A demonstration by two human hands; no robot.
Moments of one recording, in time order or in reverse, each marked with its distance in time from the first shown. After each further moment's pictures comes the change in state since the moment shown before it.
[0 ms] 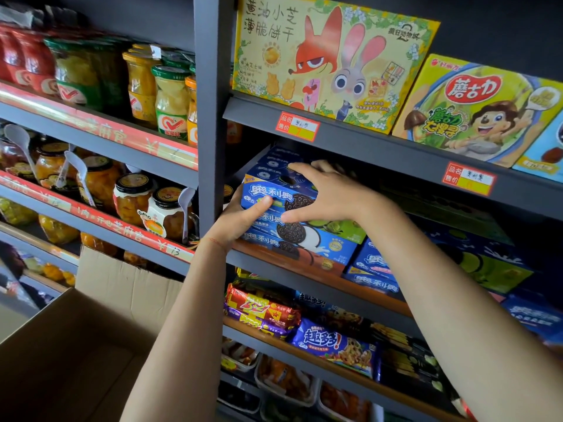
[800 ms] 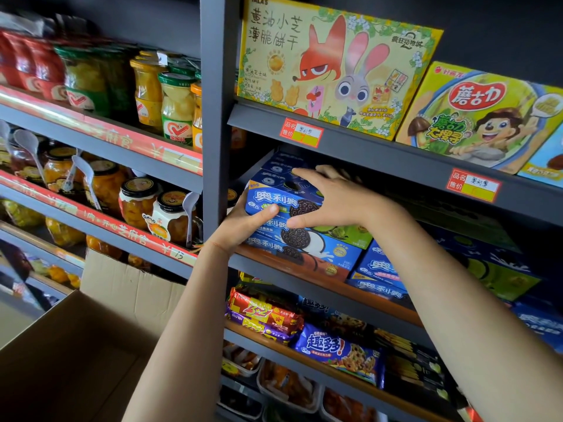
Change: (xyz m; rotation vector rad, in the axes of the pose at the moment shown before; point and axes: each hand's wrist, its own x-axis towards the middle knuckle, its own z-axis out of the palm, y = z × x) left_hand -0.006 0.007 0.000 0.020 -0.036 0.012; right_hand -0.002 0.004 -0.003 -0.028 -0.044 0.002
